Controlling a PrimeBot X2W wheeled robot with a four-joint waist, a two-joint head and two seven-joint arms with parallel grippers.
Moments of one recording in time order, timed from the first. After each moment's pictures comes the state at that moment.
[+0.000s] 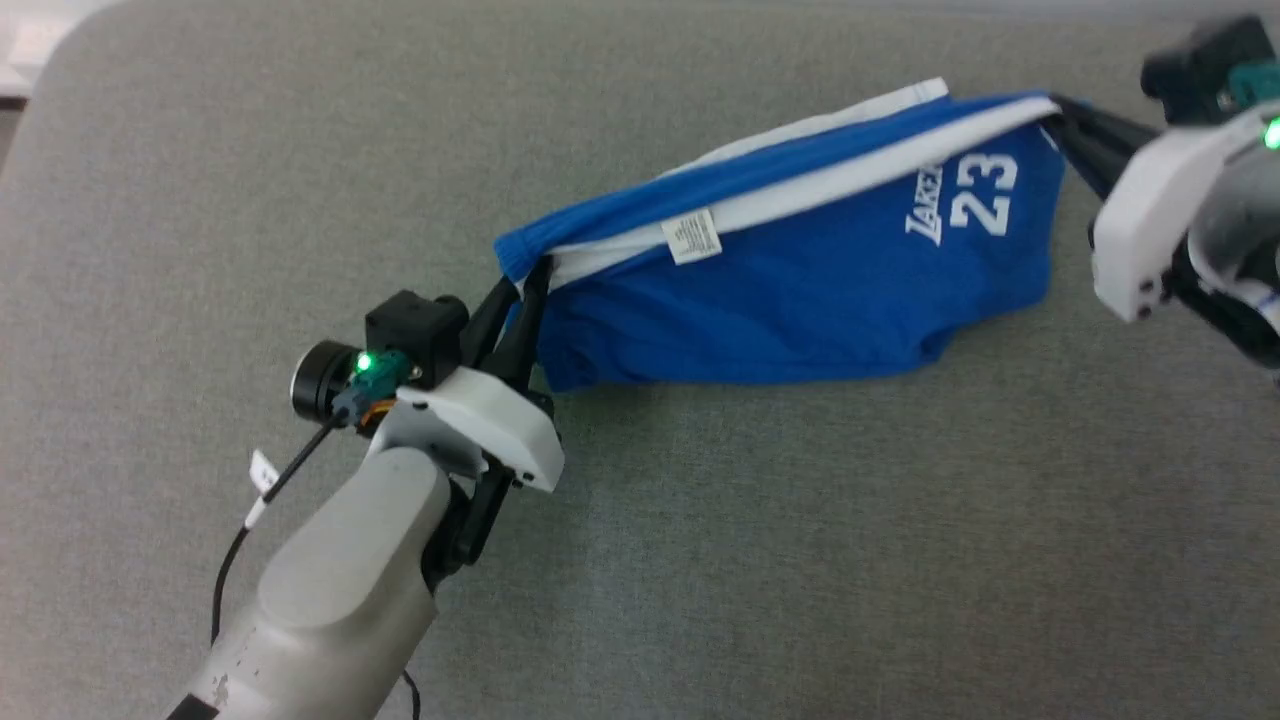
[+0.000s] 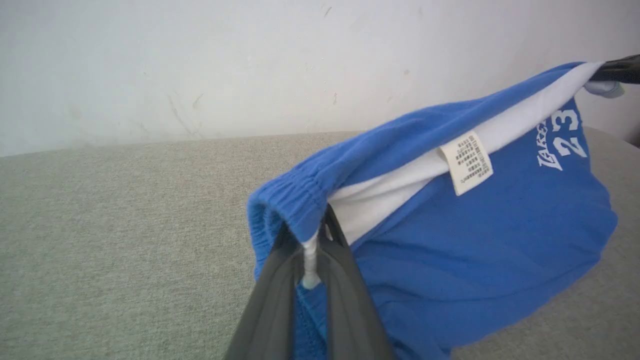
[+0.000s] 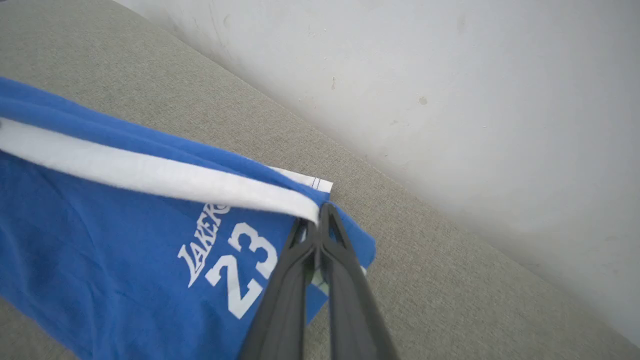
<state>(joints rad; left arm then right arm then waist) -0.60 0.32 -0.68 0.39 -0.63 0.14 -0.26 -0.89 -0.63 0.67 0.40 0.62 0.13 0.21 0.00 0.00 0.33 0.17</state>
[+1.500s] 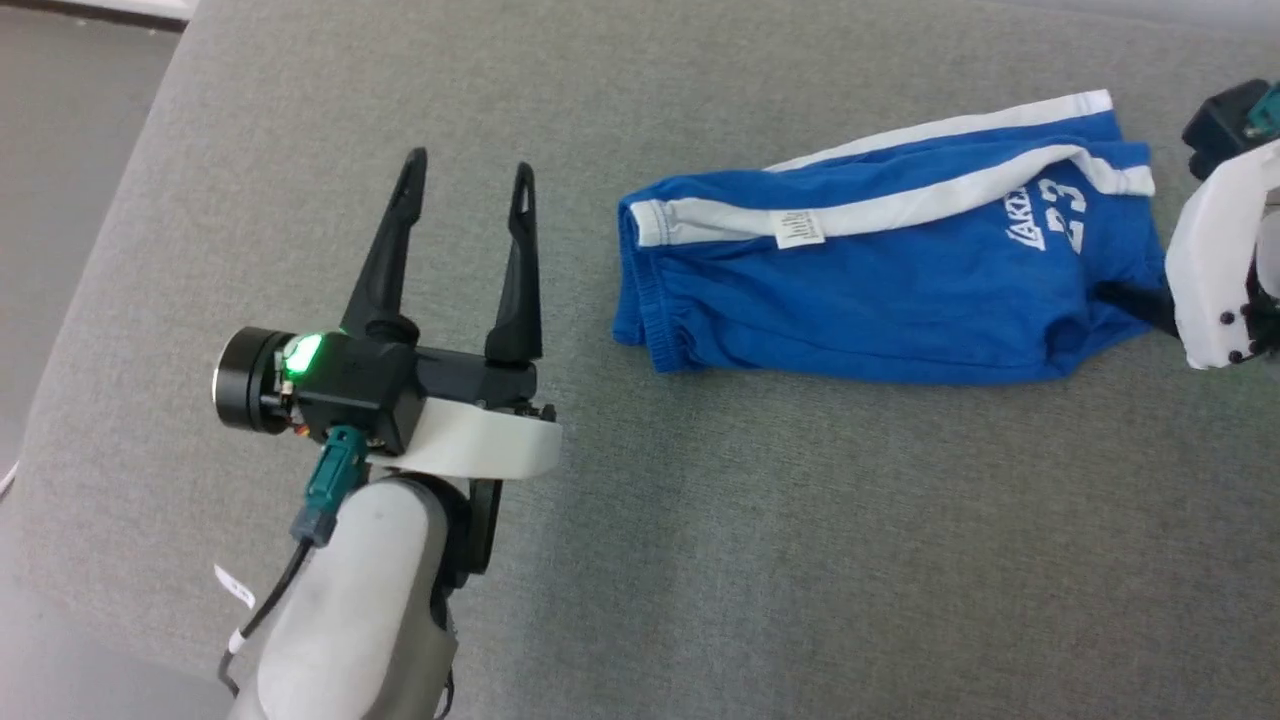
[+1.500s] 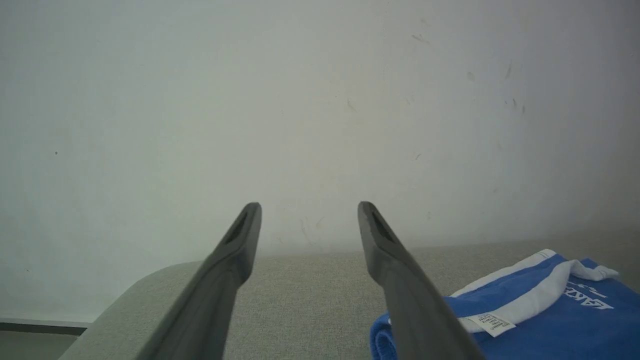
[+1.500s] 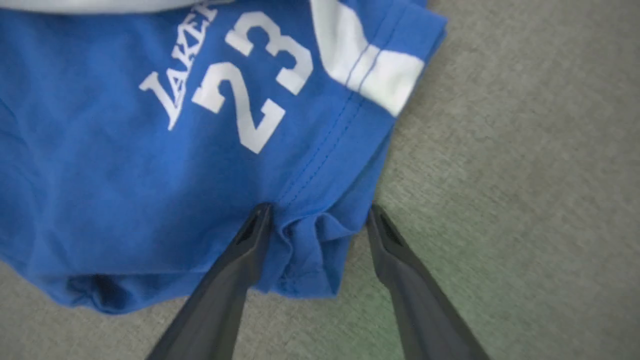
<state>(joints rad) -0.41 0.15 -0.32 -0.01 -0.16 0.19 -0.26 -1.12 -0.77 1.16 0.64 1.17 0.13 0.59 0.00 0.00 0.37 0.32</state>
